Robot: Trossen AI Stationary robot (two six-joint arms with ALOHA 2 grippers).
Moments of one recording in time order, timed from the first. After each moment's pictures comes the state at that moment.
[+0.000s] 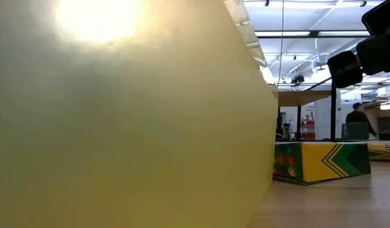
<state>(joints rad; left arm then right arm) 0.09 1.67 0.56 0.27 0.13 0.49 0.17 0.18 0.01 0.05 -0.29 0.17</state>
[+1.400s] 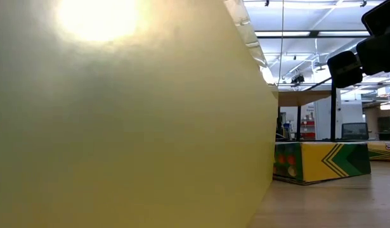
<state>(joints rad) 0.11 1.71 0.62 0.11 0.17 0.30 0.17 0.18 0.01 0.05 -0.29 0.17</state>
